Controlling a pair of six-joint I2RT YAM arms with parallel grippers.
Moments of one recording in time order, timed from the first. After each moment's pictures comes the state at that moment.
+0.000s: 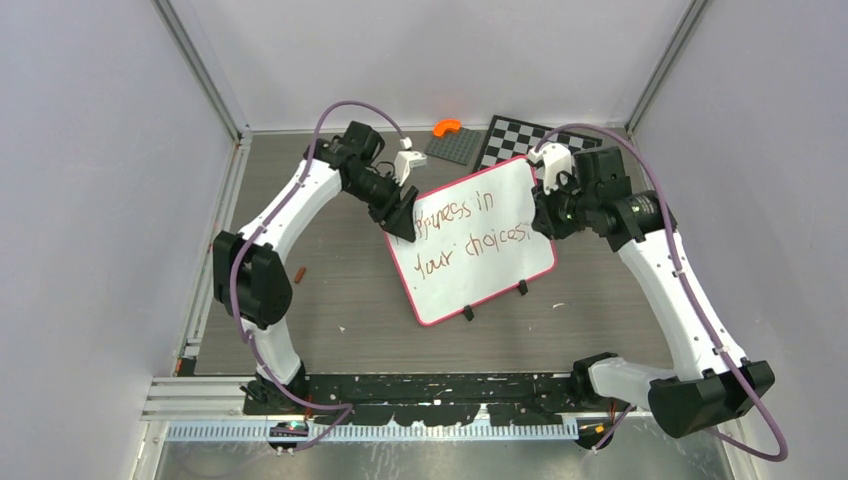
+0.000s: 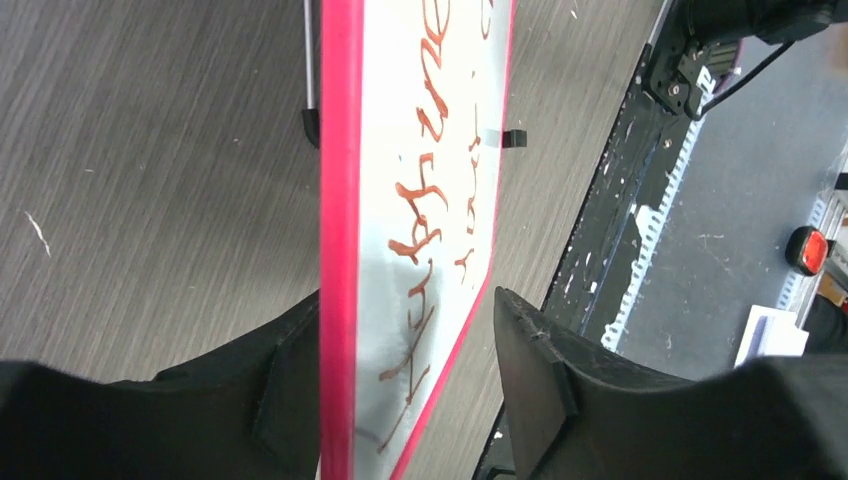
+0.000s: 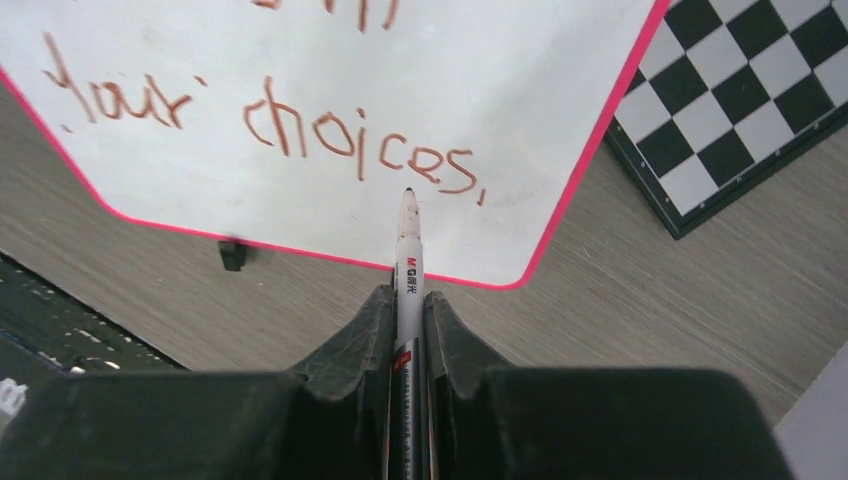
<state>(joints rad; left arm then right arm) -0.41 1.81 1.70 -1.08 0.78 0.39 0.27 1.18 1.31 -0.96 -0.20 -0.23</state>
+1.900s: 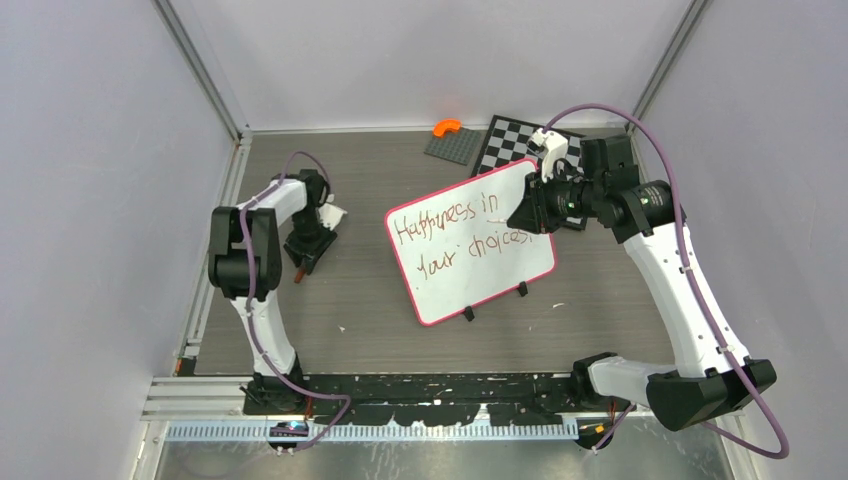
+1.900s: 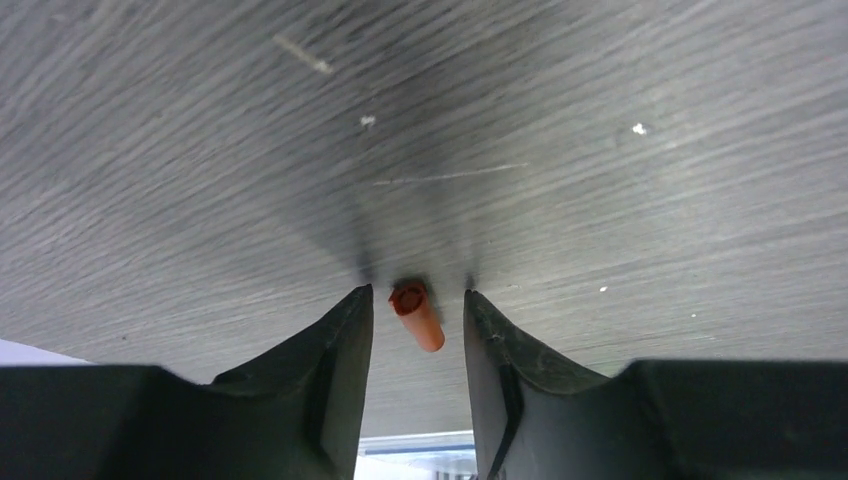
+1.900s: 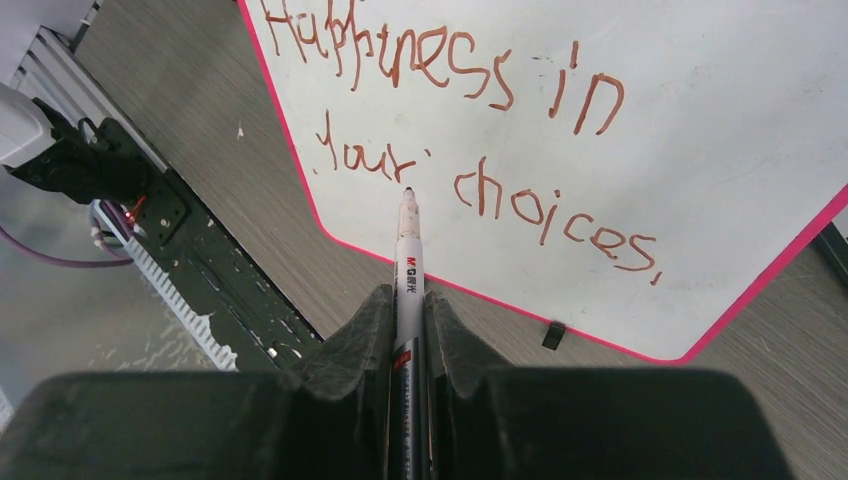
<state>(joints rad) -0.06 1.96 1.35 -1.01 -0.08 0.47 0.27 1.21 1.46 -1.00 -0.56 -0.07</state>
